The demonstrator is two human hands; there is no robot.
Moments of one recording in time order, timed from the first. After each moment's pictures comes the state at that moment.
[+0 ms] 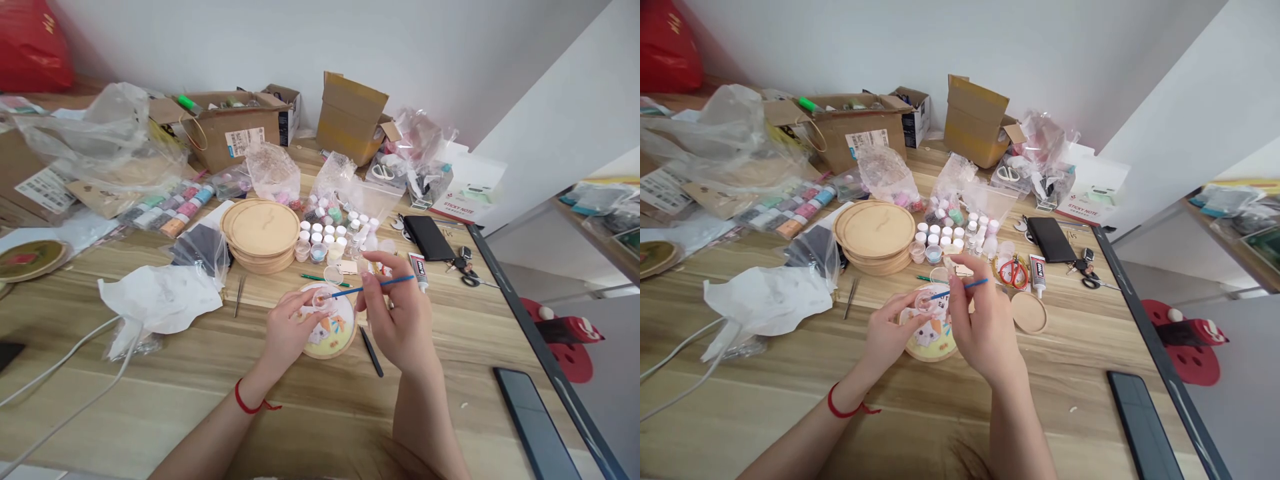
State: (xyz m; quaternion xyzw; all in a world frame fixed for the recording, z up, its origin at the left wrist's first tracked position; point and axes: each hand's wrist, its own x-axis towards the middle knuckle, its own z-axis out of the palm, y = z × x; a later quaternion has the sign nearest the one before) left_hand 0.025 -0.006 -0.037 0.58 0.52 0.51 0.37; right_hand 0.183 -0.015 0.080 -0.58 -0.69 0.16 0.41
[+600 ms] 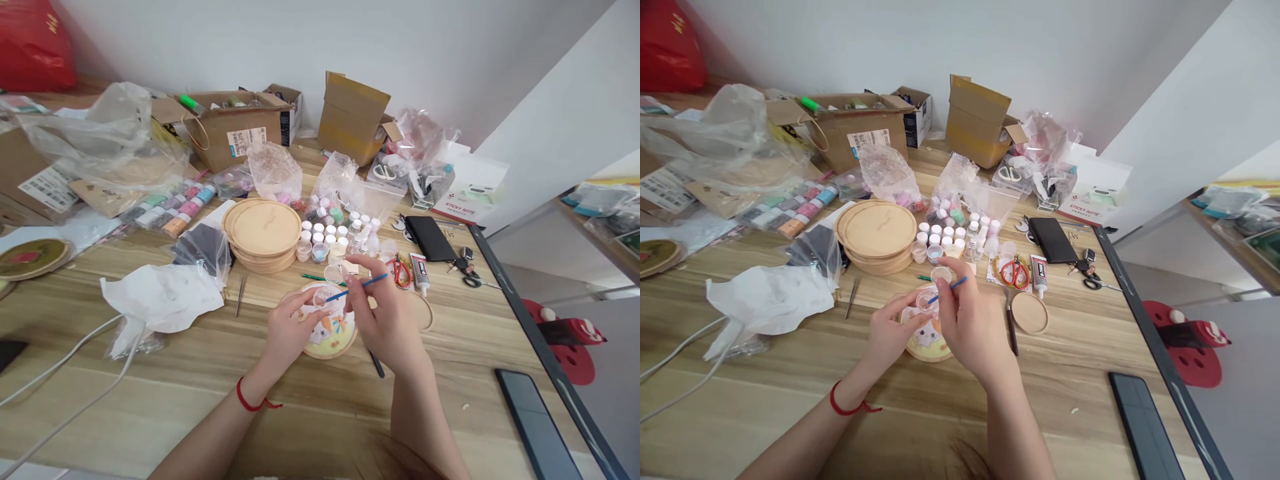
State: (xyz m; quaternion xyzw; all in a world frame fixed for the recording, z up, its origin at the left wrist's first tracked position) left_hand 0.024 -0.005 -0.036 0.56 0.53 0.51 0.39; right_hand 0.177 -0.014 0.077 -0.58 -0.71 0.16 0.36
